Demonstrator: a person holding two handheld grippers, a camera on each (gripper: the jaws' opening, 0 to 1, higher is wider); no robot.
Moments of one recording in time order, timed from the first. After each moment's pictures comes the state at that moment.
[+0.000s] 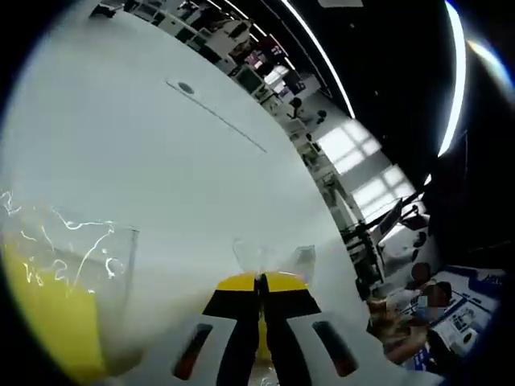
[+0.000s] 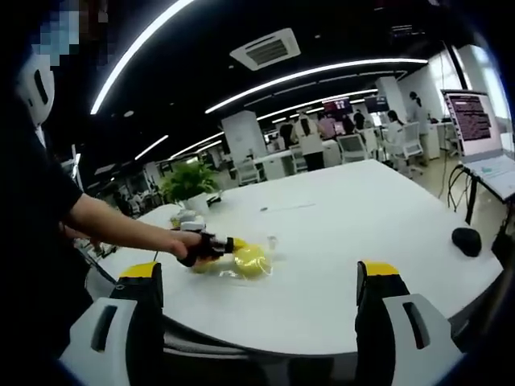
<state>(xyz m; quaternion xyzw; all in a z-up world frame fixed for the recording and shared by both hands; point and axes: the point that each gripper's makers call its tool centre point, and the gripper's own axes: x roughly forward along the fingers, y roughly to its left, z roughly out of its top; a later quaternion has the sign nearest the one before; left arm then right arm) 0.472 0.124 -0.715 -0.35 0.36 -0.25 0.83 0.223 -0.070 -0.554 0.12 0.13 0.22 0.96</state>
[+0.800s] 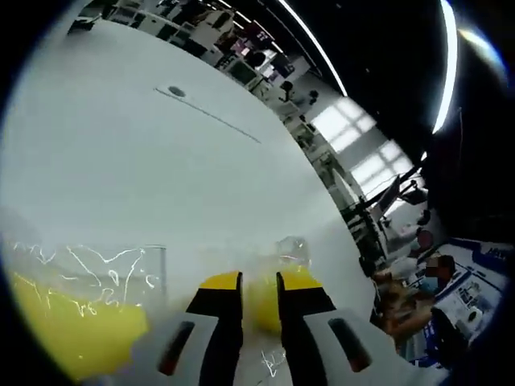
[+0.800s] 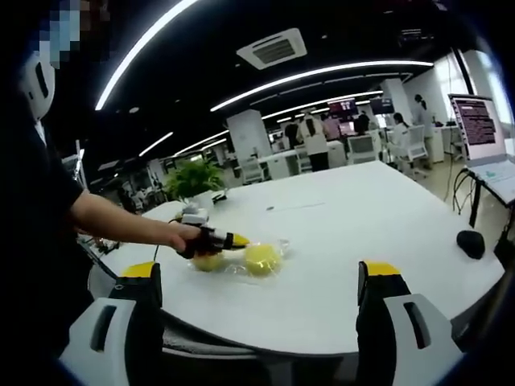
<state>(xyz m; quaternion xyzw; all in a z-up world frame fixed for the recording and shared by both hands) 0.459 0.146 -0.701 -0.27 0.37 -0.31 0.83 0.221 -0.052 -0.552 0.11 0.13 0.23 0.96</state>
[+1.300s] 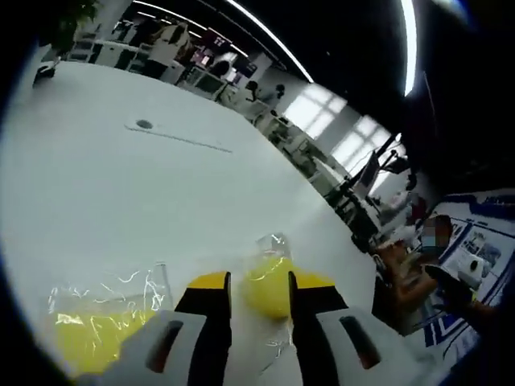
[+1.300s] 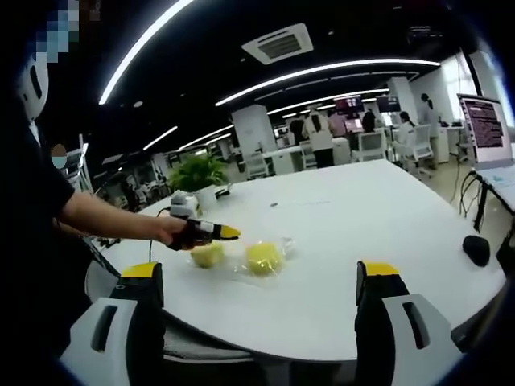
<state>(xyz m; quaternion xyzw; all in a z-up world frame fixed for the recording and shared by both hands) 0.445 0.163 -0.667 -0.19 0.32 -0.38 0.85 0.241 -0.046 -0.558 0.10 0.15 0.24 0.95</state>
